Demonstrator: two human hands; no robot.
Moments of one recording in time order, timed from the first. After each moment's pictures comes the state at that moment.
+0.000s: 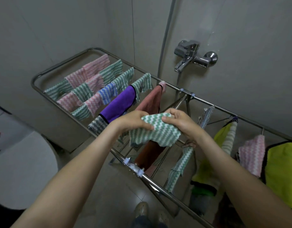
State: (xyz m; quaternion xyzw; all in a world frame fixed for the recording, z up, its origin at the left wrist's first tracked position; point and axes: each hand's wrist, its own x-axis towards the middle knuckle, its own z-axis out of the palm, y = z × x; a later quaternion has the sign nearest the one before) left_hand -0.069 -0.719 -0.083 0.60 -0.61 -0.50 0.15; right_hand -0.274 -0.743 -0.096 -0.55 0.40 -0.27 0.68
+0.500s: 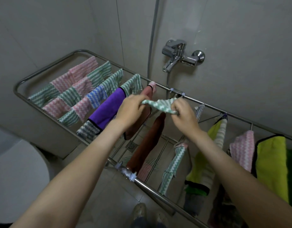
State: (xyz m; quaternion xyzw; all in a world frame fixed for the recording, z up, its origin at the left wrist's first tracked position) left_hand -0.094 -0.755 -0.085 0.59 -0.74 -0.12 0.28; right_hand -0.307 -0.758 -0.096 -0.81 0.40 -0.40 0.15
